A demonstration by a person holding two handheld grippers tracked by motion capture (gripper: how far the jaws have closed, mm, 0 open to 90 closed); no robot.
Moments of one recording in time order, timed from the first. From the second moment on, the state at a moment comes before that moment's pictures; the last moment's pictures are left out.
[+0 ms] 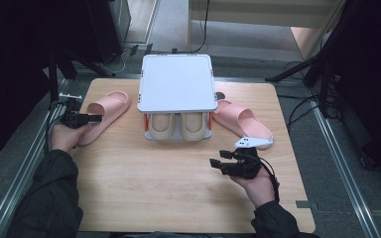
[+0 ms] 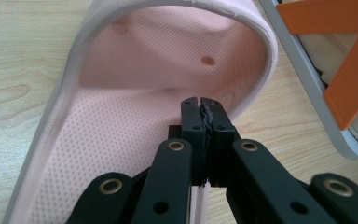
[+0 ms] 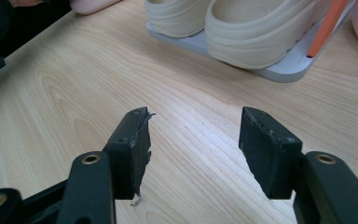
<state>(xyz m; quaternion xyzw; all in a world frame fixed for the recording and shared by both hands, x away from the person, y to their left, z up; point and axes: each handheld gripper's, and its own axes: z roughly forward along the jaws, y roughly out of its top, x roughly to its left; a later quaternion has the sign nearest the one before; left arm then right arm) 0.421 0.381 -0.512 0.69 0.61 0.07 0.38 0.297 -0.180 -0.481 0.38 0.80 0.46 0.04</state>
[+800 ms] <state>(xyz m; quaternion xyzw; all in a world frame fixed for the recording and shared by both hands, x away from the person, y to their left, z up) 0.425 0.339 -0.512 0.71 0.59 0.05 0.38 0.298 -0.178 -0.481 0.38 0.81 0.45 0.04</state>
